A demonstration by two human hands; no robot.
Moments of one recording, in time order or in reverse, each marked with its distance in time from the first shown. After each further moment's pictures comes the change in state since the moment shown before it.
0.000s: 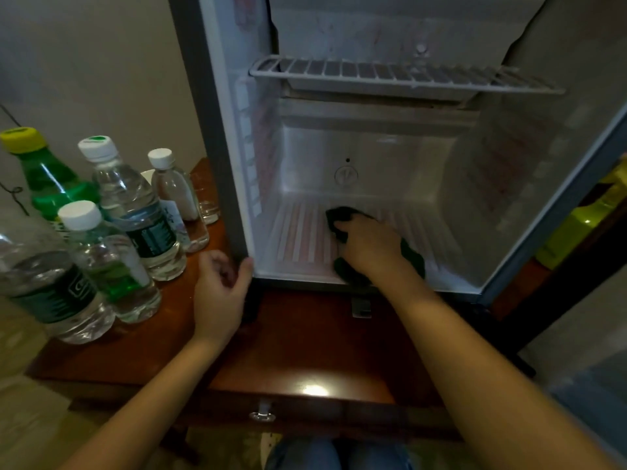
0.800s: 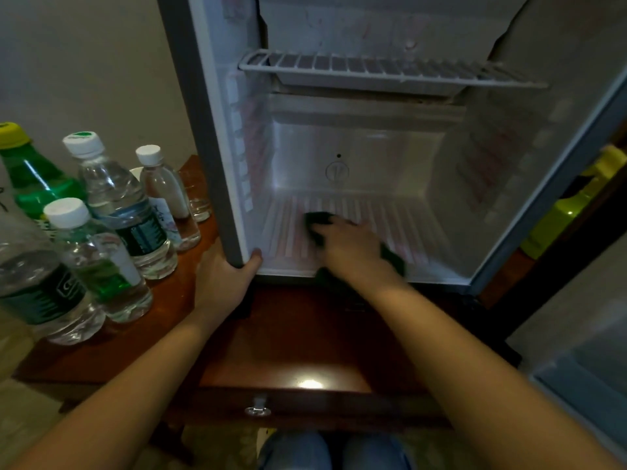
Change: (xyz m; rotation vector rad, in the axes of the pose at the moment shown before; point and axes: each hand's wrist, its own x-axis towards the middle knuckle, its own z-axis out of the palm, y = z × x) left_hand 0.028 -0.006 0.020 0.150 -0.091 0.040; right_hand -0.028 -0.015 -0.013 0.019 -0.078 -0.096
